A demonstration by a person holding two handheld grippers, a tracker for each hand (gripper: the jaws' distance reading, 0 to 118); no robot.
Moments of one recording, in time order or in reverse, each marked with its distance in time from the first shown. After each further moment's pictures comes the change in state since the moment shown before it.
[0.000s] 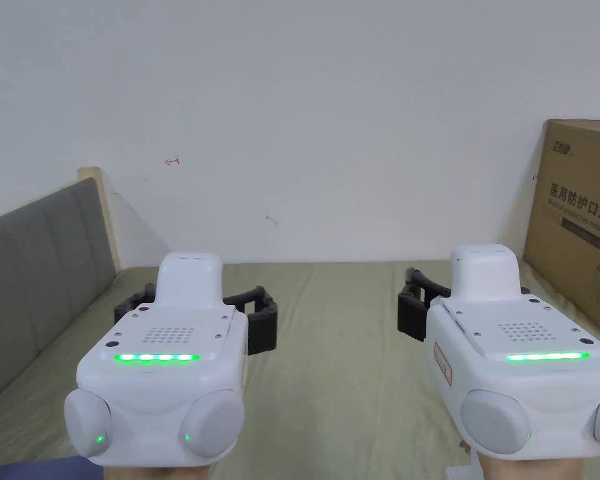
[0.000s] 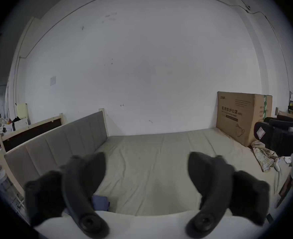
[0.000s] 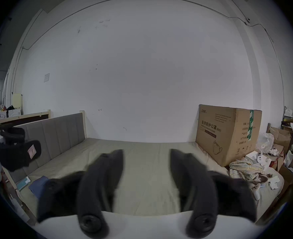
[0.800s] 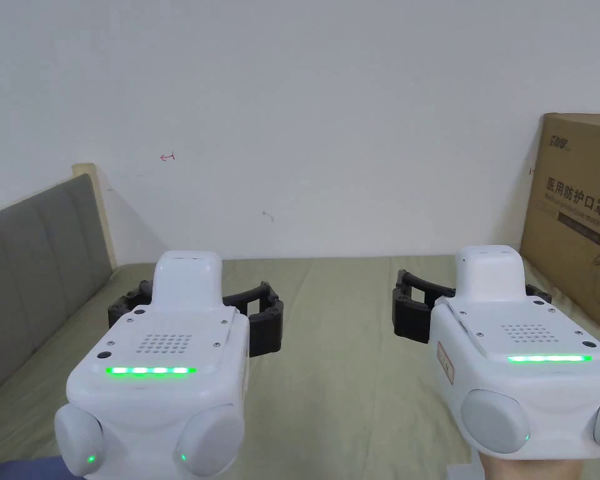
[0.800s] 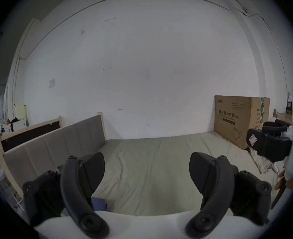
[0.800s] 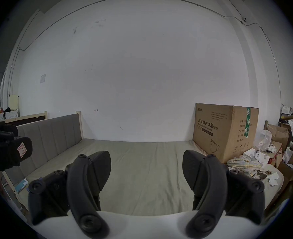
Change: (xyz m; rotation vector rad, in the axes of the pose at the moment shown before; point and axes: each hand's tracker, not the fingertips) left arm 0.003 0.000 0.011 0.040 -0.031 0.016; right arm 0.006 -0.007 -0.002 -0.001 -0.033 -0.017
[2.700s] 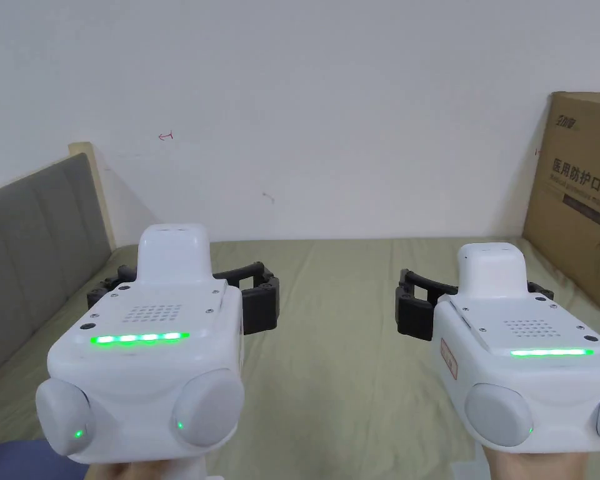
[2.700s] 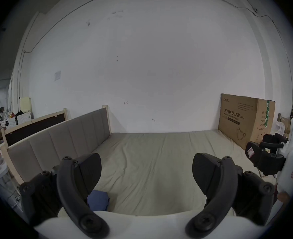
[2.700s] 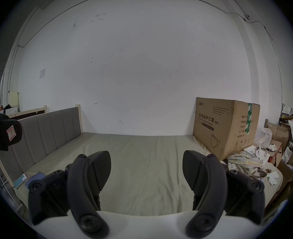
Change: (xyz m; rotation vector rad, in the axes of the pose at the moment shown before) left arm 0.000 0.009 0.000 -0.047 0.063 0.027; right arm 0.001 -0.014 -0.010 -0.055 0.002 0.012
